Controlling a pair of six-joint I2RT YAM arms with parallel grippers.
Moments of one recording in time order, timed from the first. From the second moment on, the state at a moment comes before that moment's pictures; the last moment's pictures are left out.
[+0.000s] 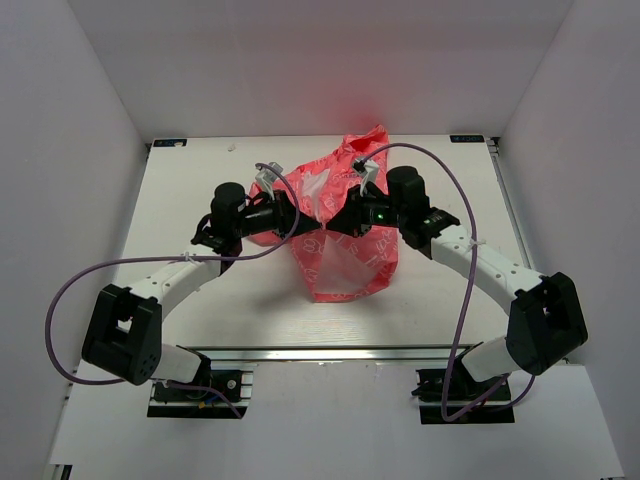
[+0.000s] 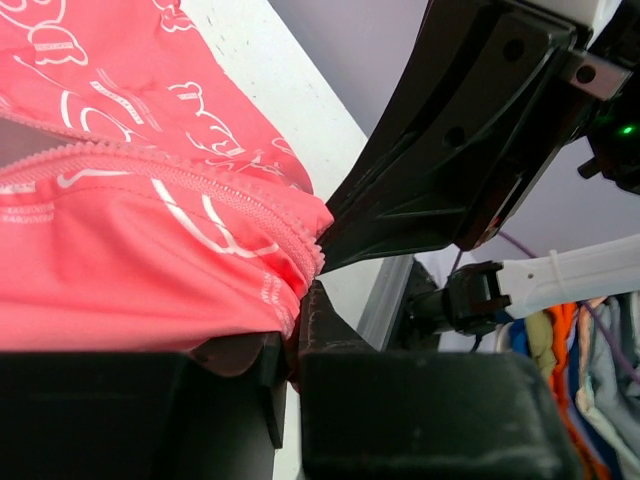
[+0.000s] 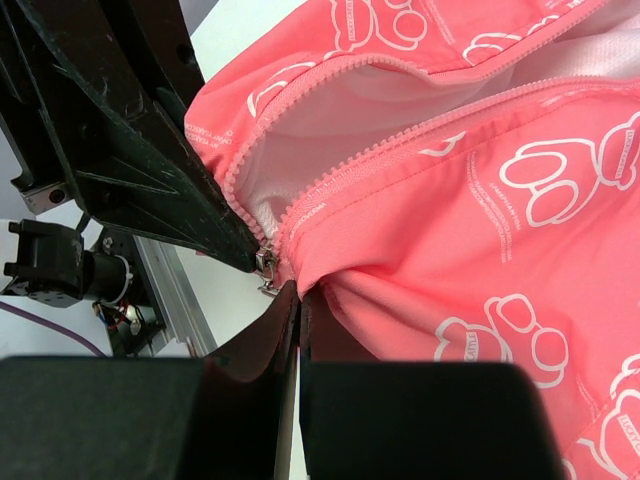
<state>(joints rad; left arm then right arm) -0.40 1.38 0.82 0.39 0.77 -0.63 0.58 1.44 1.07 -0.03 -0.60 0.31</state>
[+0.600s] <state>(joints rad) -0.39 1.40 0.82 0.38 0.83 -0.63 0.58 1.45 1.07 0.03 -0.64 0.37</state>
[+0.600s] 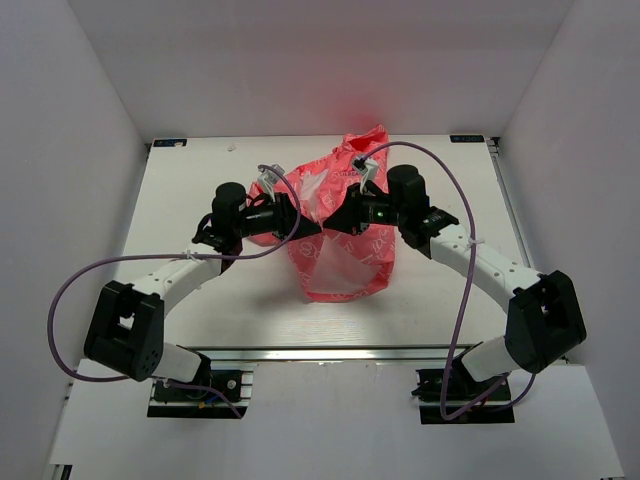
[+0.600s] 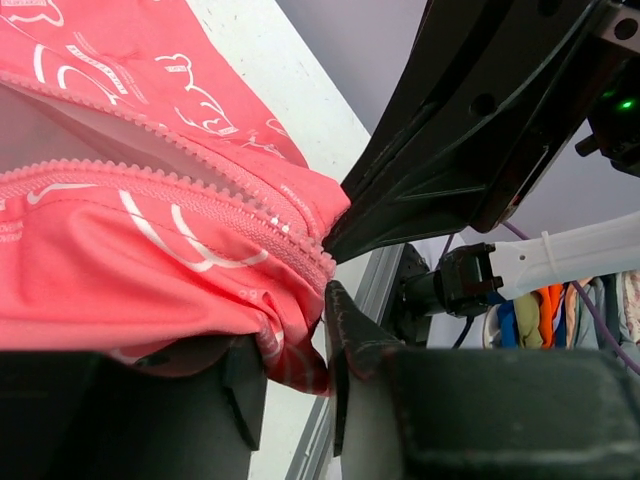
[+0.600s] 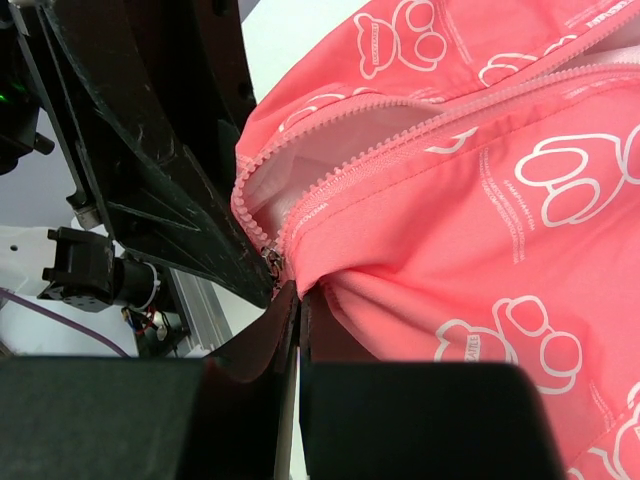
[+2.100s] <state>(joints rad) -0.36 1.32 0.76 0.42 0.83 -0.64 0.58 1.45 1.07 0.00 -0.65 0.34</state>
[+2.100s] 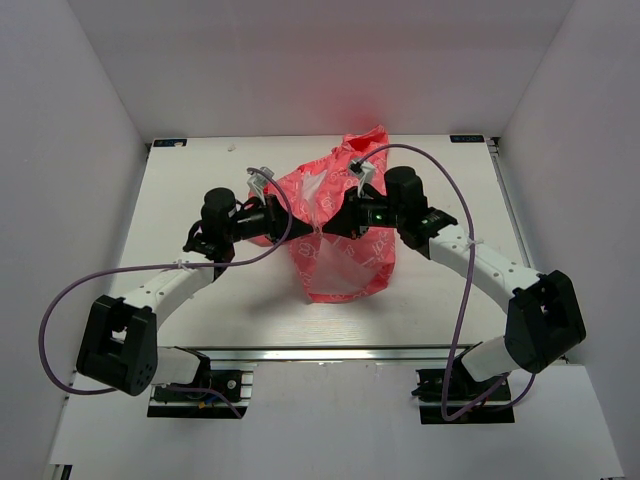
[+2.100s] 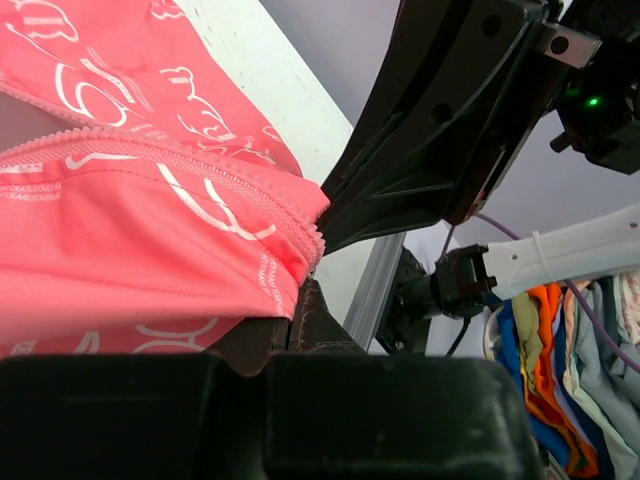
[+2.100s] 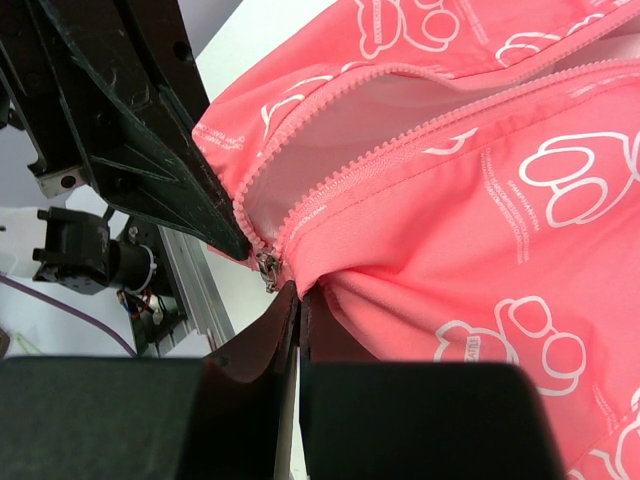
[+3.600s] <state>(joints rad) -0.36 1.40 0.76 0.44 0.83 -0.79 0.57 1.27 0.91 -0.08 -0.63 0.38</state>
